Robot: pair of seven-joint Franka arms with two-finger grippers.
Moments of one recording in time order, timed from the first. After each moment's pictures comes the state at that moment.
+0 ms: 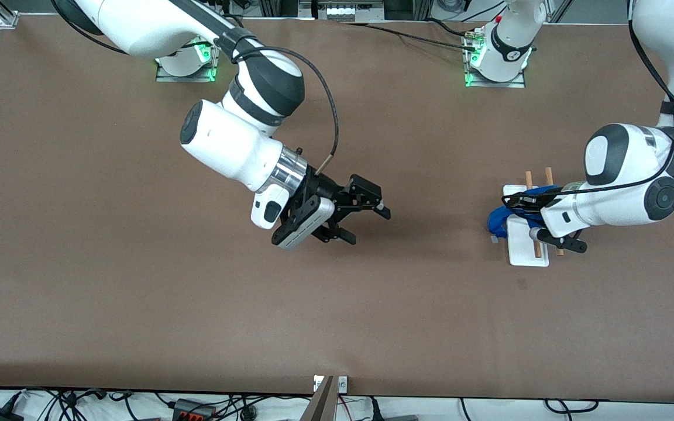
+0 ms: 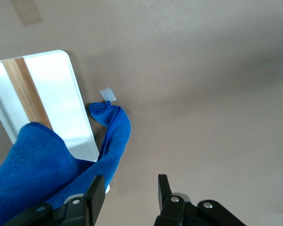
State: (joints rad) left arm 0.36 0.41 -0.42 -1.82 -0.07 1.93 0.20; right arm 0.24 0.77 0.61 -1.21 0.22 2.62 0.13
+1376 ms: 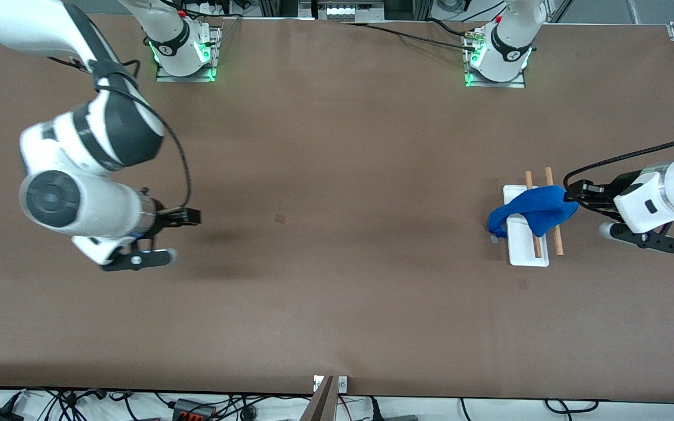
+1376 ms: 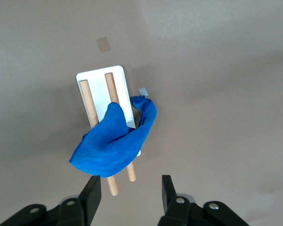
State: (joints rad) left arm 0.36 0.38 -0.42 -1.41 0.03 1.54 0.16; right arm -0.16 0.63 0.58 -1.17 -0.30 1.55 0.31
